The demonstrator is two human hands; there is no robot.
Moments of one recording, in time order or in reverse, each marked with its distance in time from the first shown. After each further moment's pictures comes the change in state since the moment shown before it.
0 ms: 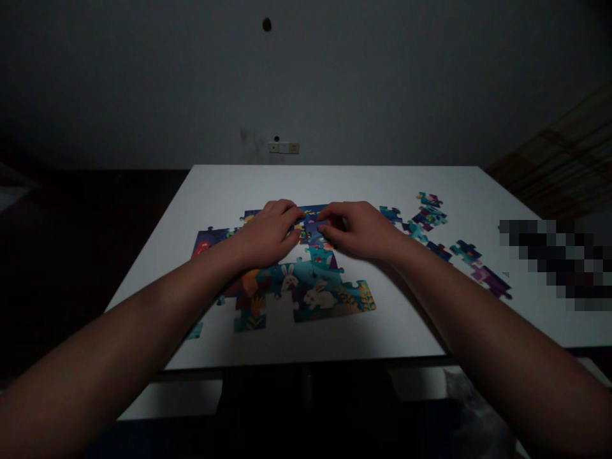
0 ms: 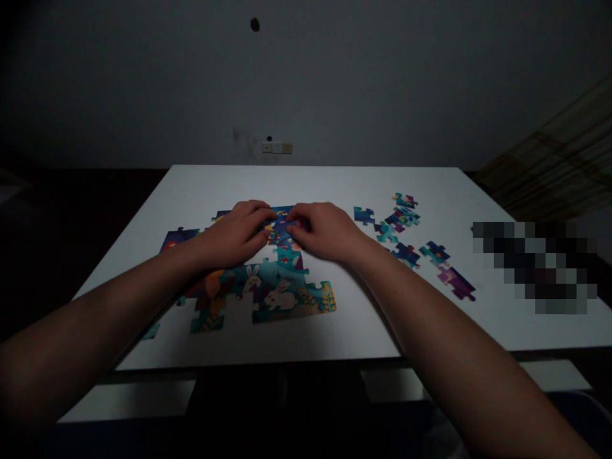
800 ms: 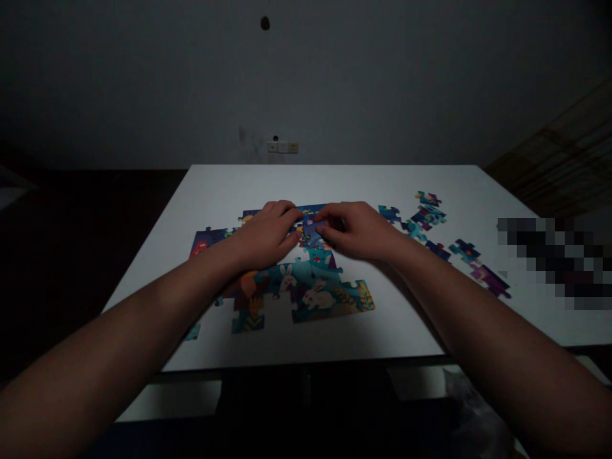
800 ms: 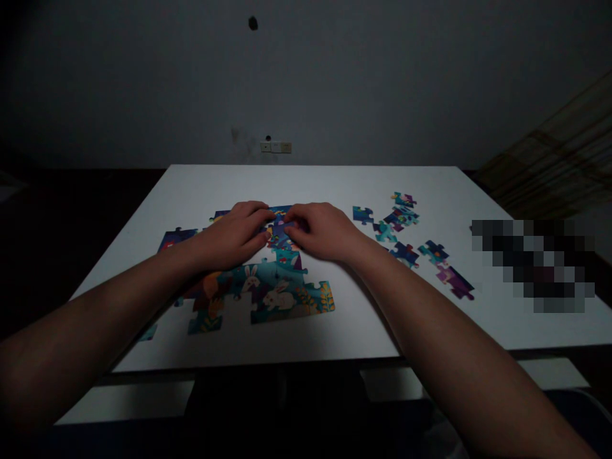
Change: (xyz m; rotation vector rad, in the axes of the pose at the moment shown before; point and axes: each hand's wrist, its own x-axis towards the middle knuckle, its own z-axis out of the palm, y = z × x) left_hand -0.001 0.005 -0.003 0.010 -0.029 -0.001; right_hand 0.000 0.003 0.002 0.036 -0.011 -0.016
